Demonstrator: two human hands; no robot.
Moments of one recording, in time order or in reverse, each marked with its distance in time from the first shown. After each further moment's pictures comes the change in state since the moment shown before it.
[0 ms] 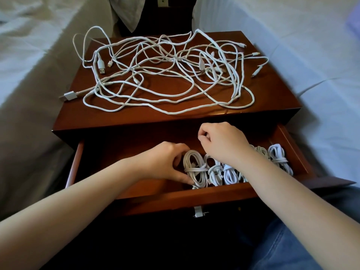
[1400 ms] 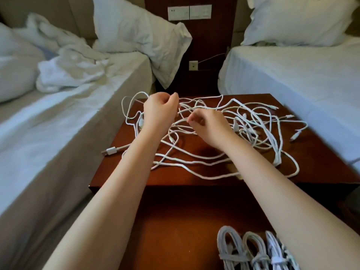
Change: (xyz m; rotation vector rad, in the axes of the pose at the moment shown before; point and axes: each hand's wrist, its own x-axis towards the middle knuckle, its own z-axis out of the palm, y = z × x) left_hand 0.054 -0.023 -0.172 -0.421 1.213 -0.224; right_hand 0.168 -0.062 -0.040 0.352 0.301 -0.262
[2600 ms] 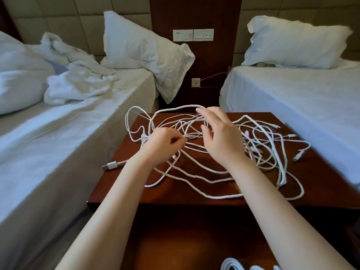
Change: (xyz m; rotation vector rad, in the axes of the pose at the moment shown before) left_hand -0.006 -0.032 -0.016 0.458 -0.415 0.380; right_hand -0.001 0.009 -0.005 -0.189 0.402 -0.314
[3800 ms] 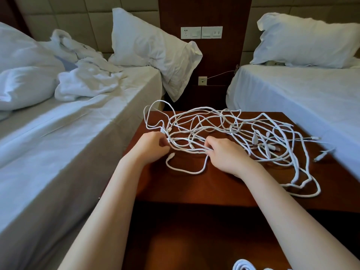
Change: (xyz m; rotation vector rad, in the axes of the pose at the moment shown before) left_hand -0.006 -0.058 -0.011 0.113 -0.074 -0.337; right_hand -0.009 -0.007 0.006 -0.126 -0.709 0.252
